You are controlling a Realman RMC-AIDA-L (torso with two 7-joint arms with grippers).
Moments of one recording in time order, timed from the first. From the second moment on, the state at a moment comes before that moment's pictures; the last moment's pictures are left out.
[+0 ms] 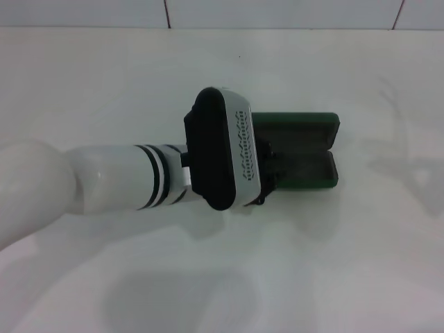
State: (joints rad) left arm -0.38 -2.09 1.99 1.22 2.10 0.62 -1.59; right arm 0.24 1.99 -0.35 -0.97 -1.36 -2.13 1.61
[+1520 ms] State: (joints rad) left arm -0.09 -2.09 1.37 1.40 1.10 1.45 -1.47; right arm 0.33 1.99 -0.72 -0.82 -1.66 -2.15 1.25
